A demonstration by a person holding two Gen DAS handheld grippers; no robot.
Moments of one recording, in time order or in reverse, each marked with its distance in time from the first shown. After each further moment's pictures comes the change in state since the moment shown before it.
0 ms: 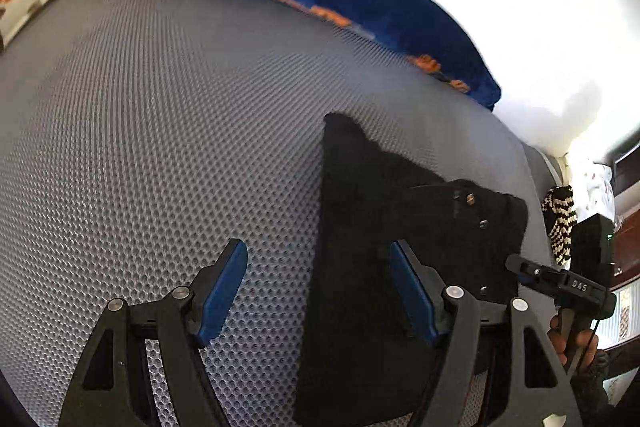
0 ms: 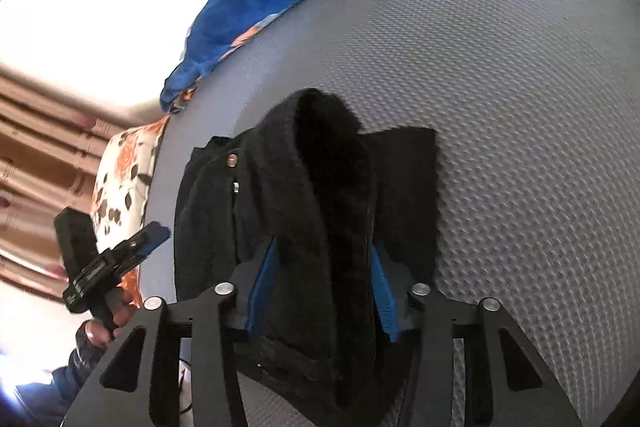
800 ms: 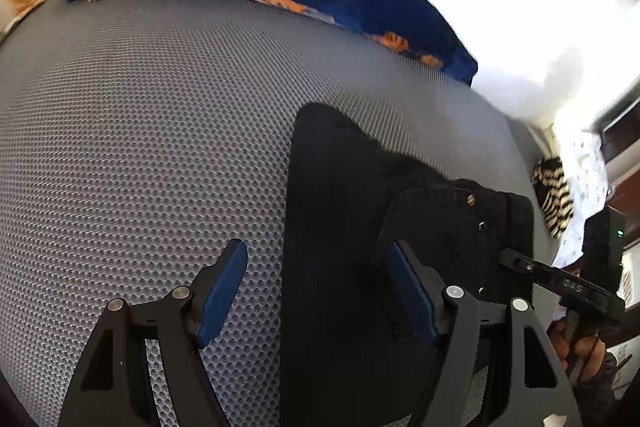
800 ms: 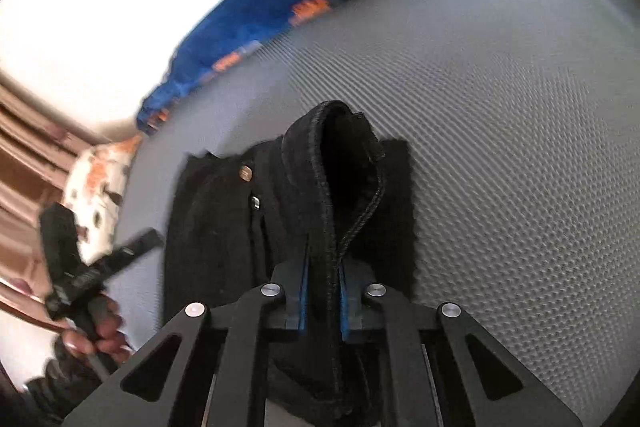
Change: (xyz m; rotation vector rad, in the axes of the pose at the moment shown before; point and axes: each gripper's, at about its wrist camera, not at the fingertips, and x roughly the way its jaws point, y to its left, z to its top) left arm 0.044 -0.070 0.016 0.125 0.036 -0.032; right arm -0.024 0.019 -0.028 0.025 -0.120 -0.195
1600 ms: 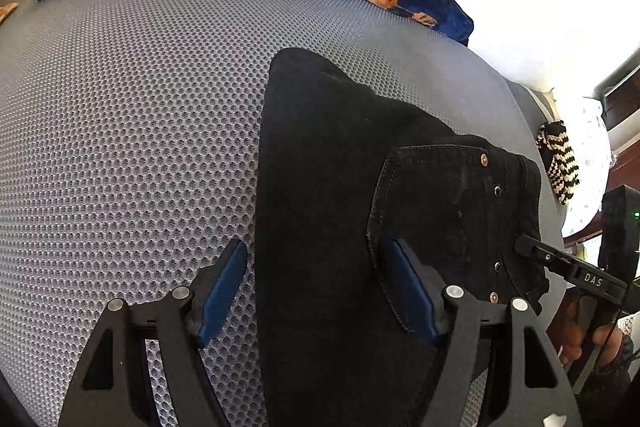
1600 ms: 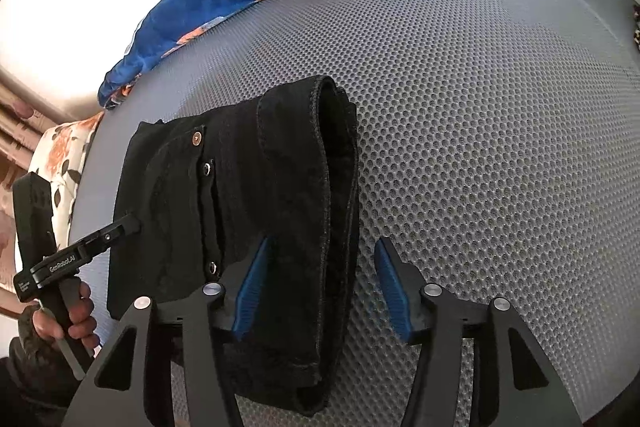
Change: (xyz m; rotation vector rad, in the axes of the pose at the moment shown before) left arm 0.053 -0.025 -0.018 0.052 0.078 -0.013; right arm -0.004 -0.015 -0.016 -0.039 0.035 -0.131
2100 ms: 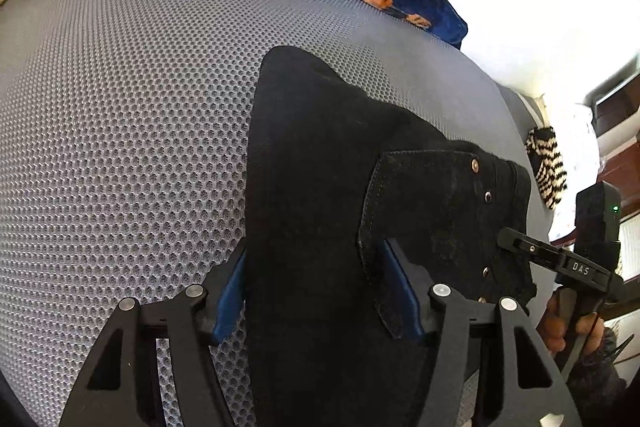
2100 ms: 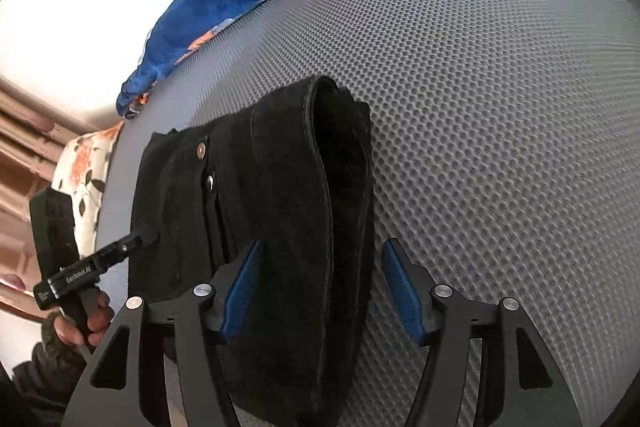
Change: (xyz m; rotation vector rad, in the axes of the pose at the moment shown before) left arm 0.003 0.011 0.009 -0.031 0.009 -0.064; right arm 0.017 -0.010 0.012 0.047 0.015 0.139
